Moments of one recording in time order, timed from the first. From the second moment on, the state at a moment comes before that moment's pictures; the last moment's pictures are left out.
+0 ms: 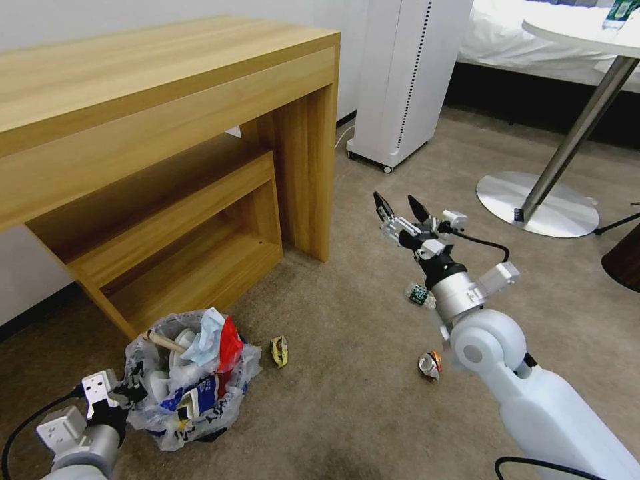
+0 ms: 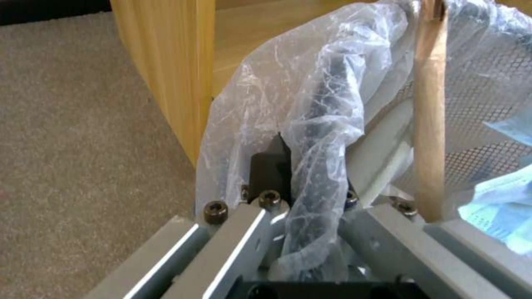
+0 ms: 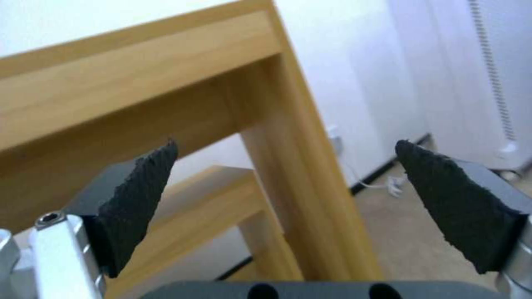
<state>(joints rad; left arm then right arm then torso) 1.72 -1.36 -0.88 -2.11 -0.60 0.37 -0.12 -1.03 1.00 0.23 2.04 0.94 0.07 0.13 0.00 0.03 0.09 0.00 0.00</state>
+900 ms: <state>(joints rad) 1.69 -1.36 -0.86 -2.06 -0.59 0.35 -0.10 -1.26 0.97 0.31 1.79 1.08 -0.51 0.65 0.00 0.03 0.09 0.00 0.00</state>
